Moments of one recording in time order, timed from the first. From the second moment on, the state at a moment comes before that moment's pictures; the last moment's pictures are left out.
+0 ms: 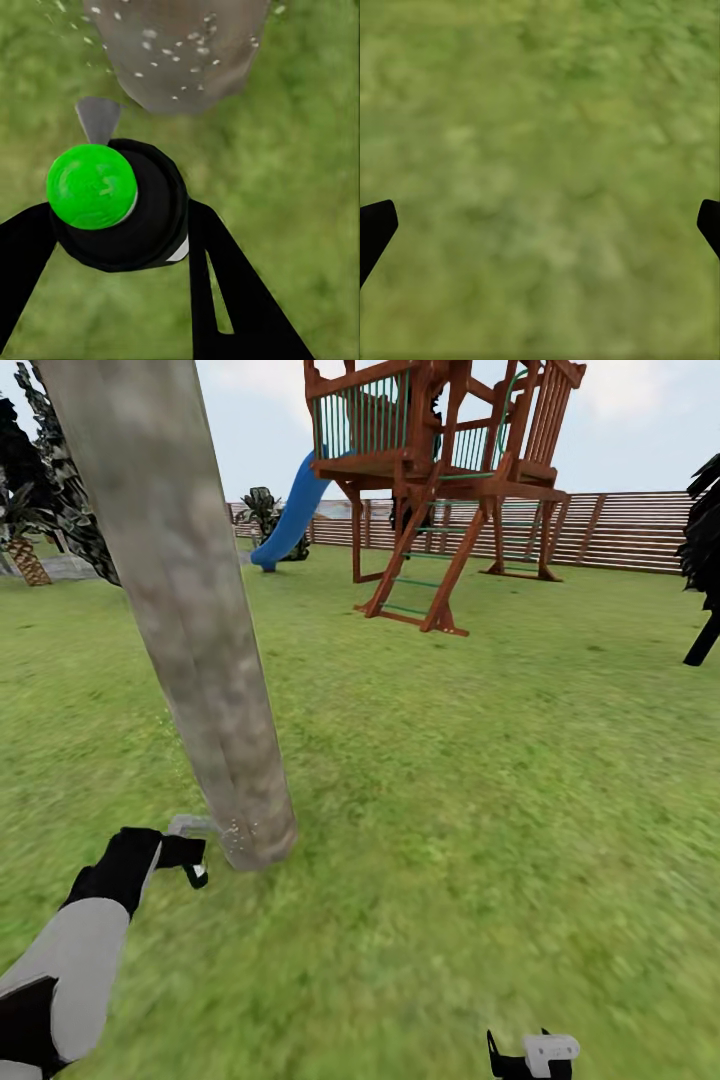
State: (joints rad) left arm -0.89 0.14 0.41 -0.60 -0.55 0.59 -0.41; right arm -0.36 -0.03 -0.61 -0.11 0.68 -0.67 -0.07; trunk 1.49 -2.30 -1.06
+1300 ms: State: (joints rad) left arm -0.96 0.16 0.27 -0.73 -0.53 0.73 -0.61; right arm -0.36 -0.03 -0.61 -0.11 0.68 -0.67 -0.07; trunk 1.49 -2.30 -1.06
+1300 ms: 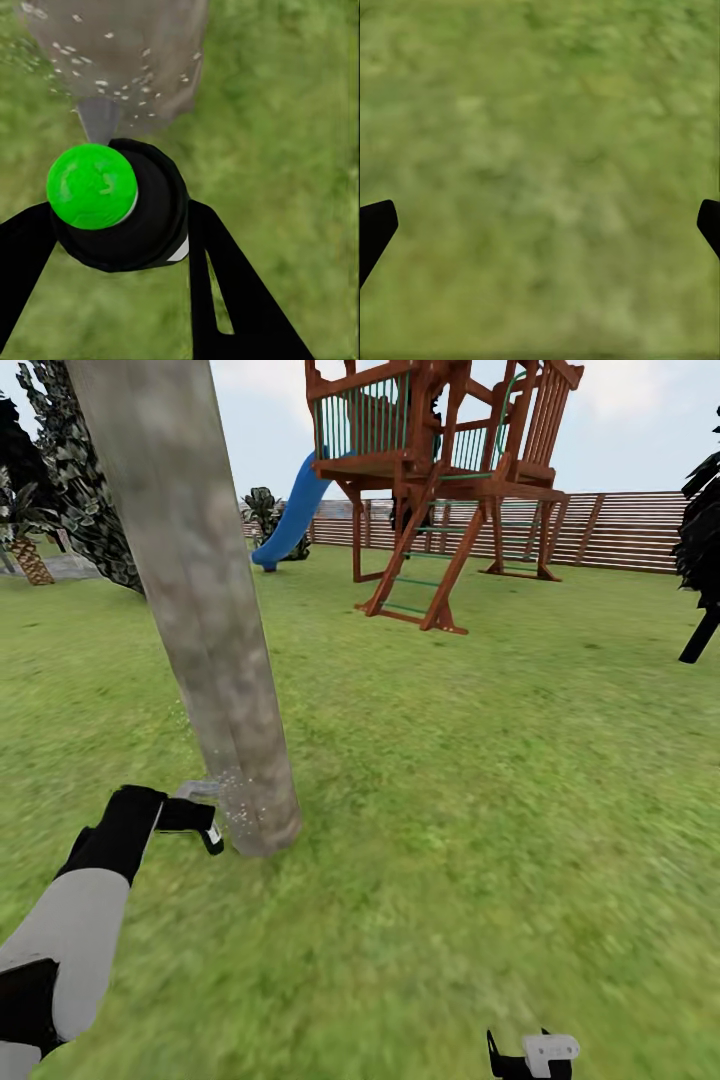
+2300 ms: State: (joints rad) left arm -1.09 0.22 0.24 -0.77 -0.55 0.79 -0.66; right arm -0.36 -0.04 -0.61 -0.11 0.68 -0.67 -0.07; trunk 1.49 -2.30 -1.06
